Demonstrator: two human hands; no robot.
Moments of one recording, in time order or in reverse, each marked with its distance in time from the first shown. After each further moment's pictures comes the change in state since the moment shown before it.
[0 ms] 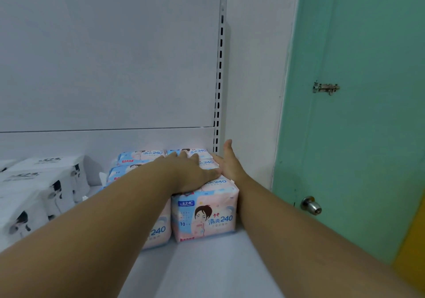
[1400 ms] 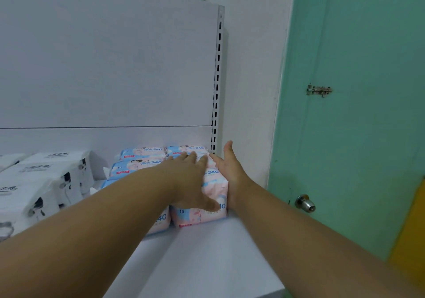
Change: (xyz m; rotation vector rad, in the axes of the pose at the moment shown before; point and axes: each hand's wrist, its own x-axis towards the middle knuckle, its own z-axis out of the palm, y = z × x) left_hand -0.059 0.015 -0.001 0.134 0.062 0.167; right_hand -0.034 0.013 0.001 -0.002 0.055 -0.058
